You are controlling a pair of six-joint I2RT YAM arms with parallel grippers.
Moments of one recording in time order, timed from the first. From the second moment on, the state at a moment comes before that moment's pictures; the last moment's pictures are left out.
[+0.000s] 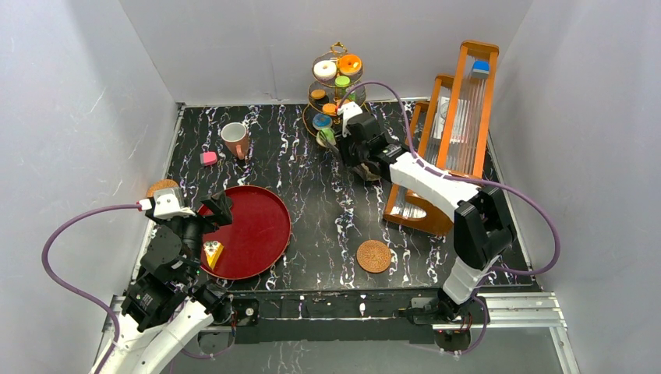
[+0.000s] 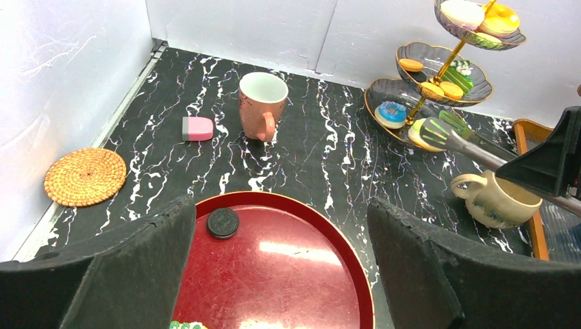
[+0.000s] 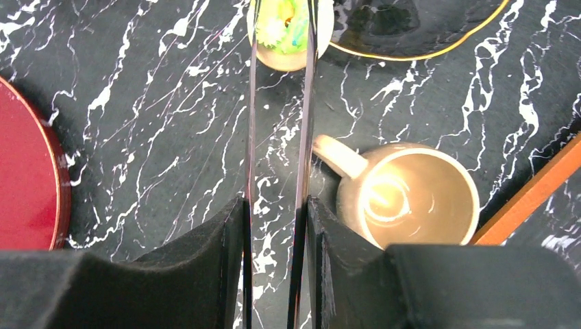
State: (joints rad) left arm -0.63 0.23 0.68 -0.47 -0.72 -0.20; right arm 0.68 1.71 1.37 -0.28 0.11 0.09
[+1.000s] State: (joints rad) left arm -0.63 0.23 0.68 -0.47 -0.72 -0.20; right arm 0.60 1.86 1.49 -0.30 0.11 0.20
